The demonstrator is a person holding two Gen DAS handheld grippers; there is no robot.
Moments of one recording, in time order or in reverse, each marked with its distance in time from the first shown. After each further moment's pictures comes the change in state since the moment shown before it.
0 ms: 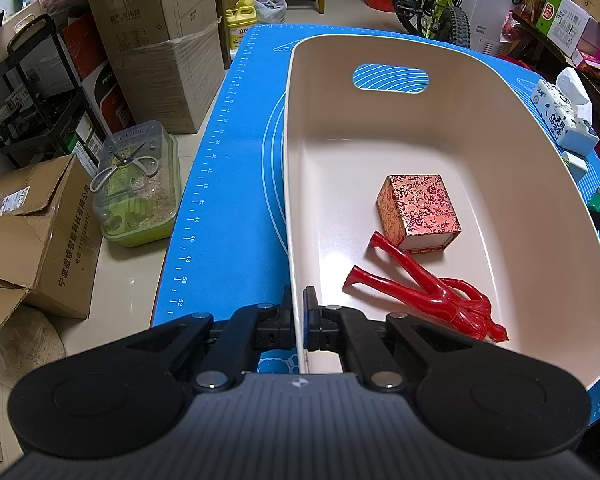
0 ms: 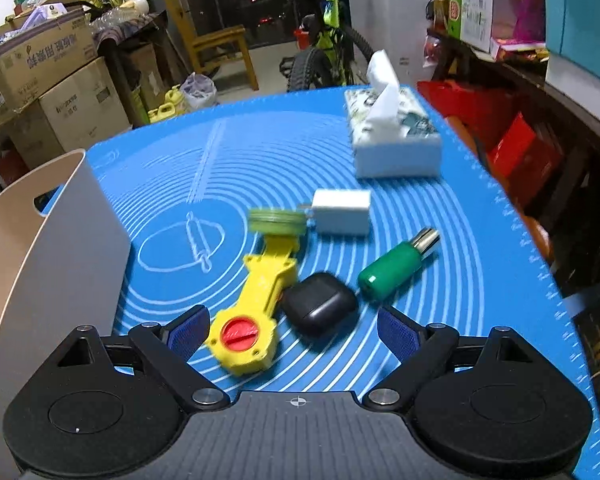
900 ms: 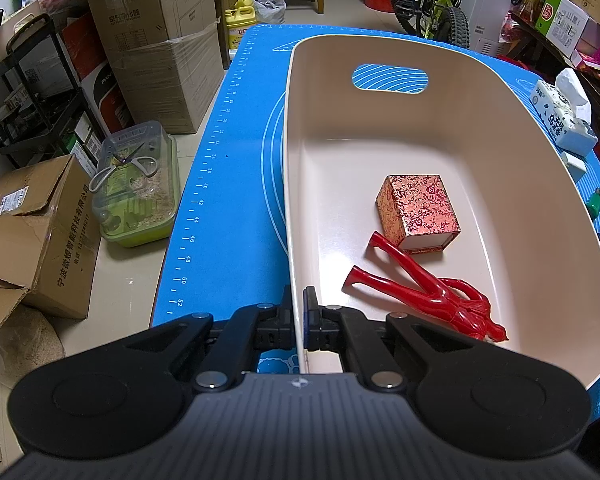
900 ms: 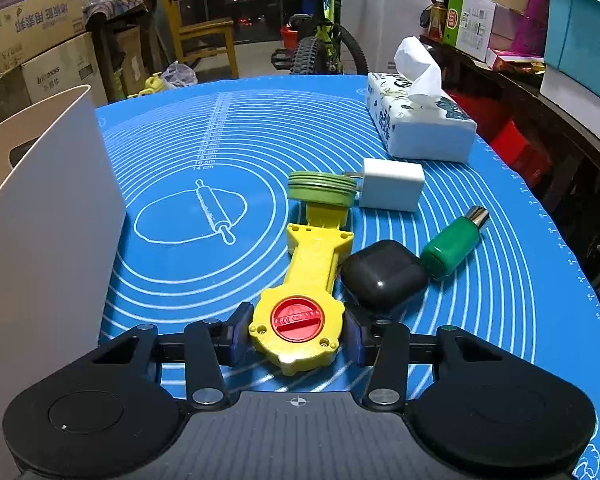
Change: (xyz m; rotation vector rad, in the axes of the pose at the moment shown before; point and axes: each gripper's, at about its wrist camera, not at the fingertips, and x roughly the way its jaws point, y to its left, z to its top) left arm 0.001 -0.001 0.000 0.000 0.000 -0.001; right arm 0.036 0.054 -0.024 -0.049 -0.021 -0.126
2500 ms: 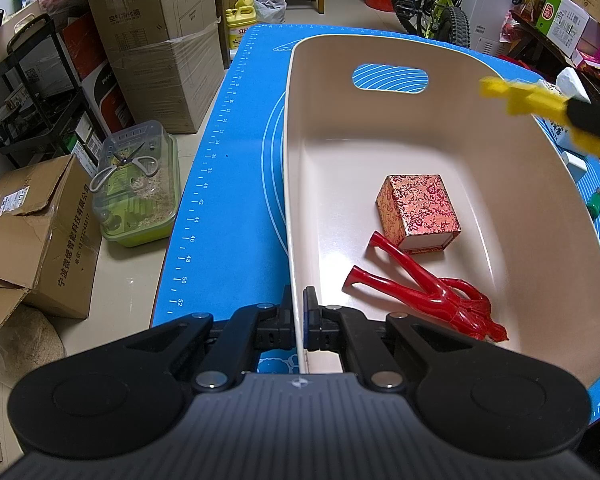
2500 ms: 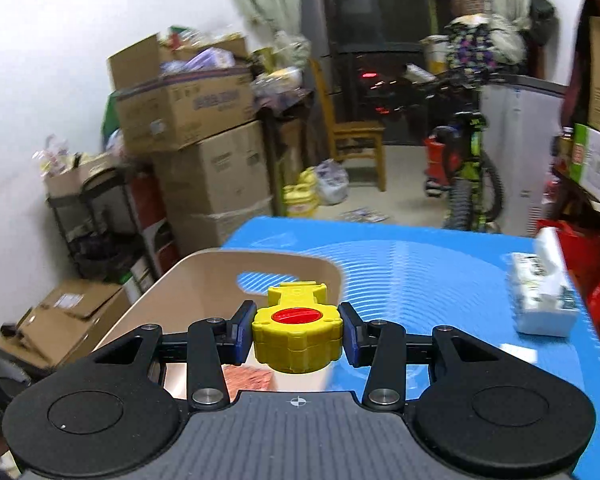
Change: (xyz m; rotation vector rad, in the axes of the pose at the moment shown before) left arm 0.000 0.000 0.000 0.000 0.000 0.000; right arm -0.134 0.077 0.050 -0.224 -0.278 0.399
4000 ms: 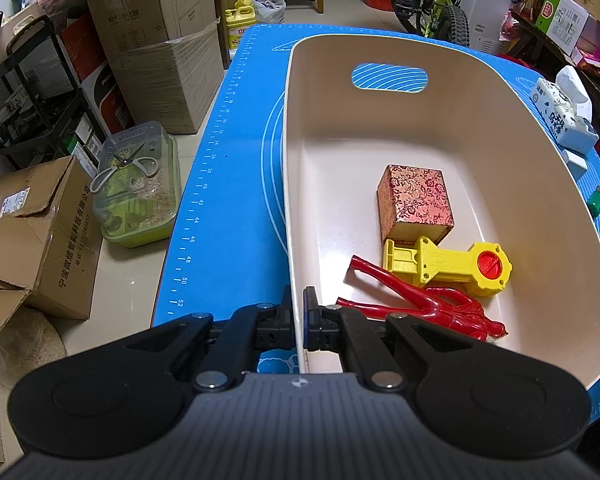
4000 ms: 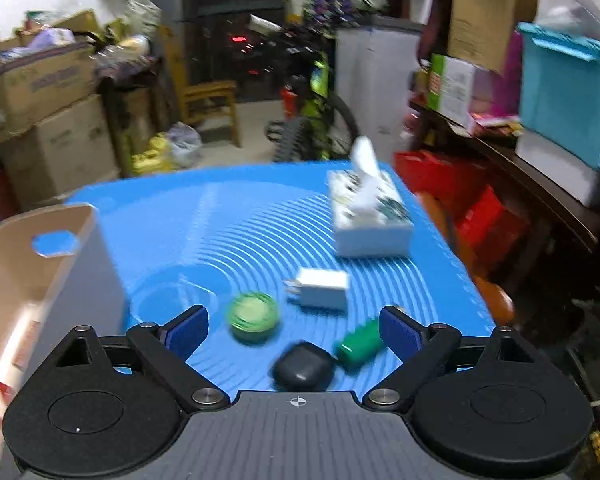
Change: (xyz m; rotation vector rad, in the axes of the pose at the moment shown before) left arm 0.002 -0.003 -0.002 0.006 0.001 0.005; right arm 0.003 -0.138 -0.056 0.189 0.116 -0.413
